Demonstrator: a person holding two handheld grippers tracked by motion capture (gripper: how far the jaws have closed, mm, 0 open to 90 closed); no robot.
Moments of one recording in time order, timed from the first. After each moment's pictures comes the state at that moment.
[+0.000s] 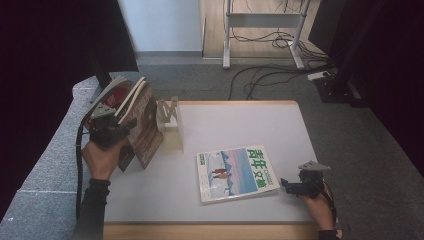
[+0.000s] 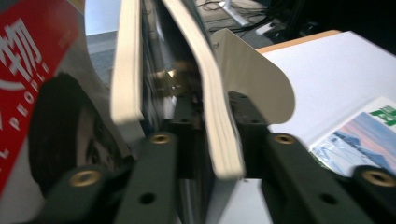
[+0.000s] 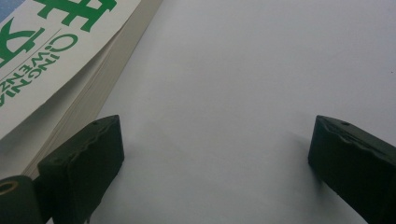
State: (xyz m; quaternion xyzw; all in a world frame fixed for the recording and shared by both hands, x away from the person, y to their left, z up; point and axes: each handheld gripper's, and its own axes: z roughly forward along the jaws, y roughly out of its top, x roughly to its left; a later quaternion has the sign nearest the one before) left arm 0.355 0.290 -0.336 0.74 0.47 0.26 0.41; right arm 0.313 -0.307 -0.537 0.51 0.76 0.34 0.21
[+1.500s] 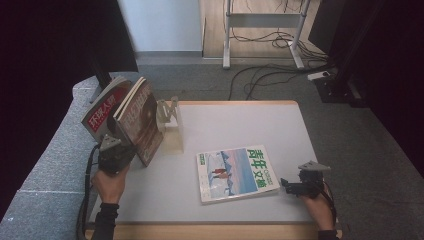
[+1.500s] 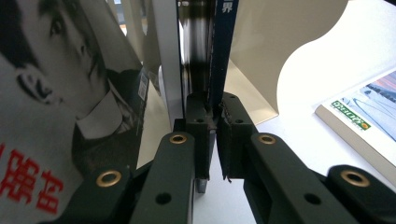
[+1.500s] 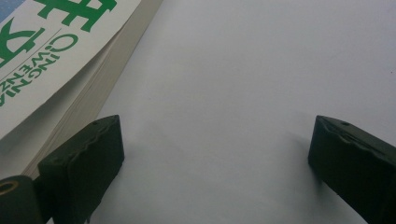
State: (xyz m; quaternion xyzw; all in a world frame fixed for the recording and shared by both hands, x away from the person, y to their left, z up) left arm 0.337 0.299 -0.430 0.72 0.51 0.24 0.40; right arm 0.313 -0.307 -0.537 0.51 0.76 0.34 0.21
